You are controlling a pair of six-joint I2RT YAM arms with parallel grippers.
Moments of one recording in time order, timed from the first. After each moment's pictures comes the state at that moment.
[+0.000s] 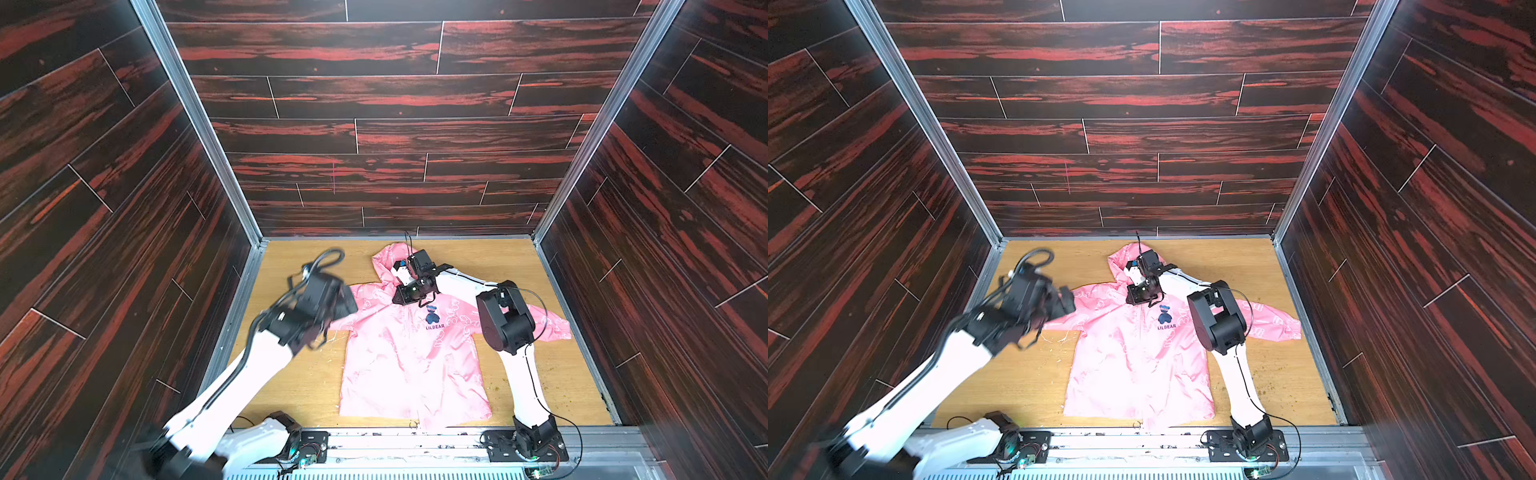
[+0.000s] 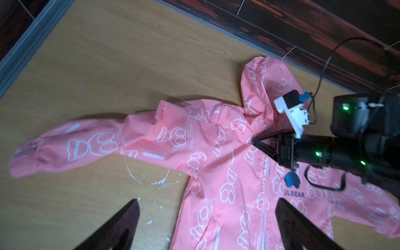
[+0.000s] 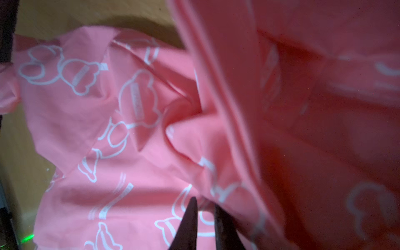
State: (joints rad) left arm -0.48 1.27 1.21 -0.78 -0.25 -0.70; right arm 0.54 2.27 1.69 -0.54 -0.41 0.12
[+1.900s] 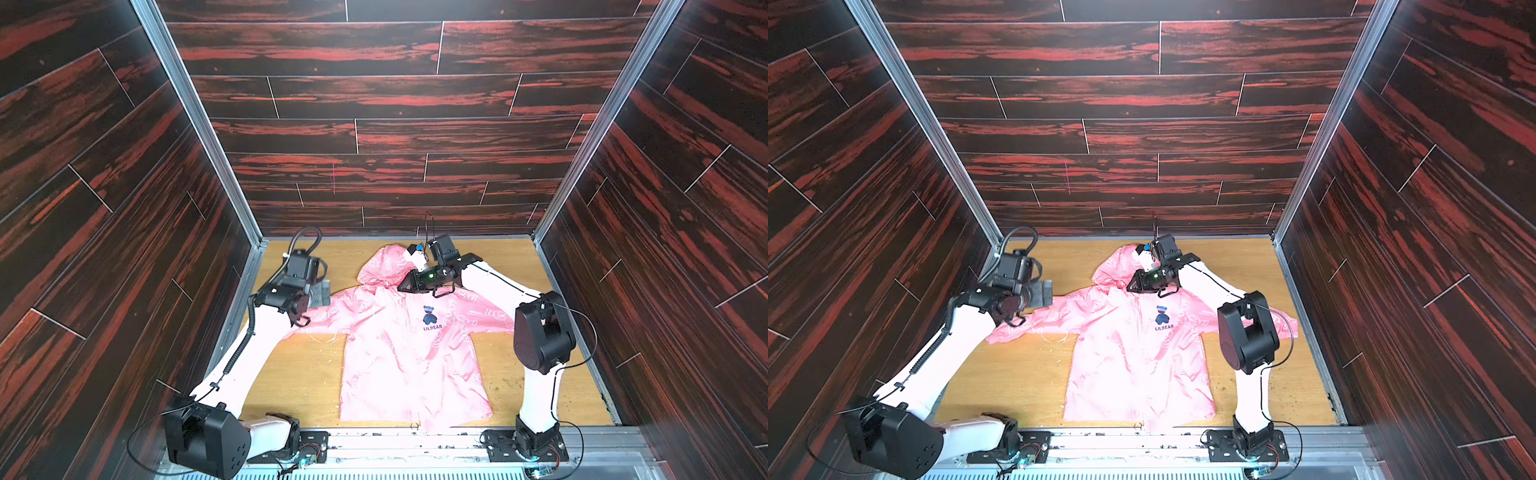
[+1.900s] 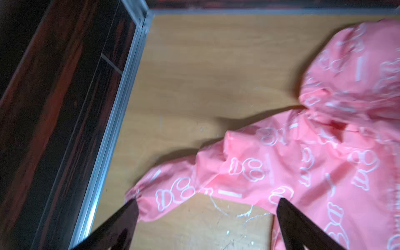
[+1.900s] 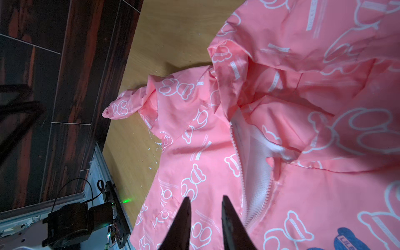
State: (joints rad) left arm -0.23 1.27 1.12 -0.84 -0.35 -0.32; right arm 0.50 1.98 1.60 -0.57 -0.62 0.26
